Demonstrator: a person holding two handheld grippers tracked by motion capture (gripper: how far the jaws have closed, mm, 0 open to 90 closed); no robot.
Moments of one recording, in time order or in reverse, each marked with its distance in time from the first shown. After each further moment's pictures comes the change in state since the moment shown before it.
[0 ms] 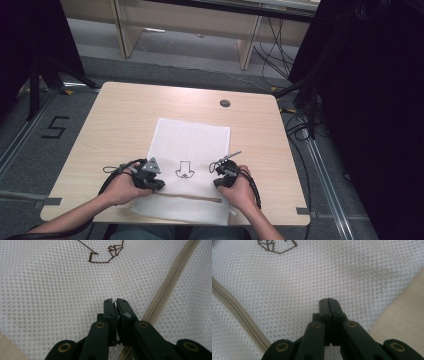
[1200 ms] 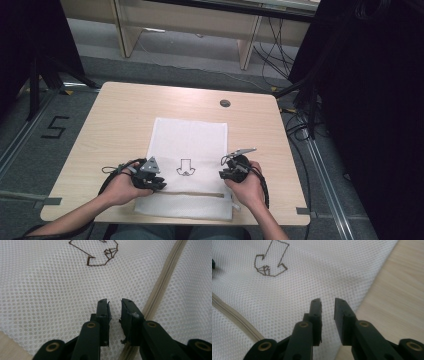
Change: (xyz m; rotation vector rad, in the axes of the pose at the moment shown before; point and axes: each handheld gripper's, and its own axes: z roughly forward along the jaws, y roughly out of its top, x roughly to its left) left arm -0.003 -0.001 -0.002 -0.089 0.013 -0.015; right arm -0.019 -0.003 -0.025 -0.158 -0.030 0.061
